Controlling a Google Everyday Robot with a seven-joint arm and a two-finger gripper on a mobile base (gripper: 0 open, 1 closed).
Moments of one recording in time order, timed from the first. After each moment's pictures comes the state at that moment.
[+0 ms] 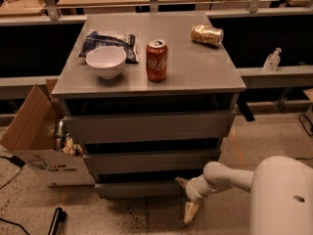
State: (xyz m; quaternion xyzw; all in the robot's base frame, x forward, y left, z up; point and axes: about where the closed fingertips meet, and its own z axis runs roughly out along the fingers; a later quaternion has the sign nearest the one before) arm 0.531 -0.116 0.266 -0.73 0.62 0.18 0.22
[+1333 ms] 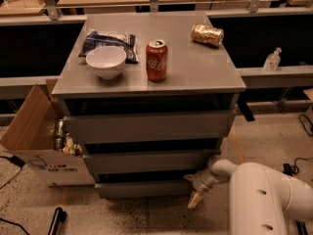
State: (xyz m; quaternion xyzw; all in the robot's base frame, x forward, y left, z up) arm 0.596 -0.166 0.204 -0.70 0.66 0.18 0.19
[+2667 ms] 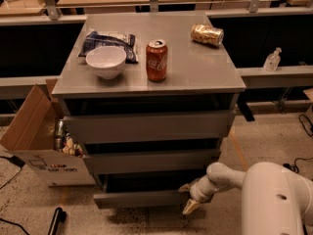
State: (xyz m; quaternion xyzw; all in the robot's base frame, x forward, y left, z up) arm 0.550 -0.141 0.220 -0.72 0.64 0.20 0.20
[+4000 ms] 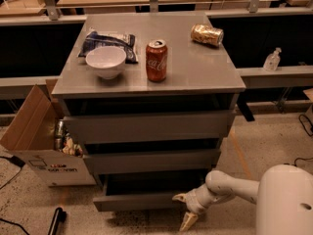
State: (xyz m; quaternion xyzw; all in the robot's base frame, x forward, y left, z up) arm 0.482 -0.105 0.247 -0.72 0.61 0.25 0.21
